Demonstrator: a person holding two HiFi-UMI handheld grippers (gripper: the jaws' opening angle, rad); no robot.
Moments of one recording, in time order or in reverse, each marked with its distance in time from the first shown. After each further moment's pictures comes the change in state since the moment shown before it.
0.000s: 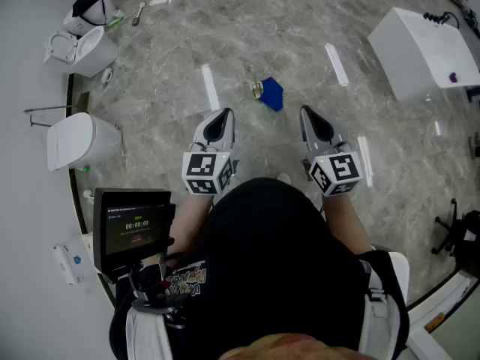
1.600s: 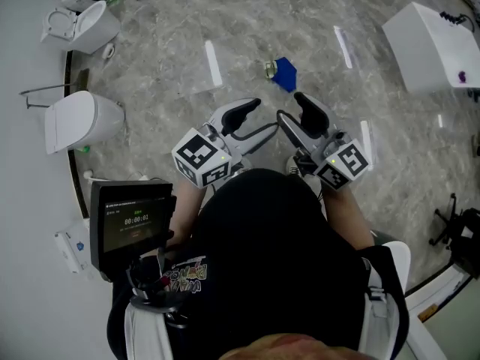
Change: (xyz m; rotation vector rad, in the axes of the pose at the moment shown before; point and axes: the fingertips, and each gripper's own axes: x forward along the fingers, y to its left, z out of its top) left arm -0.041 0.034 0.009 -0.091 0.007 -0.628; right arm 0.097 0.156 -0.002 0.233 -0.093 0.368
